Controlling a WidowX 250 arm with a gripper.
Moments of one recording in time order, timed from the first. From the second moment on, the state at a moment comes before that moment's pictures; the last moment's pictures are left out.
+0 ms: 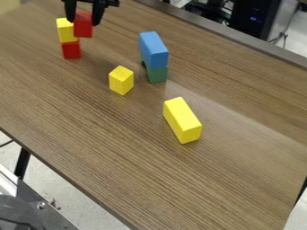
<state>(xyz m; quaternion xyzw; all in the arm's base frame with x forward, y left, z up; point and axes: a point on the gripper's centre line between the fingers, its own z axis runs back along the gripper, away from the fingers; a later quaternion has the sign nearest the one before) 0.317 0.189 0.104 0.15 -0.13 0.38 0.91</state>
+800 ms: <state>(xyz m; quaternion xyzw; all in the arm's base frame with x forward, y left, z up) 0.320 0.206 0.111 0.14 -0.16 0.40 0.89</state>
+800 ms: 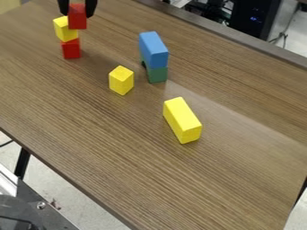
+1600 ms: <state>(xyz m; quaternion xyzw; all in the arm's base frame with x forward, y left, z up) 0.318 0.220 0.118 0.14 -0.17 0.41 0.88</state>
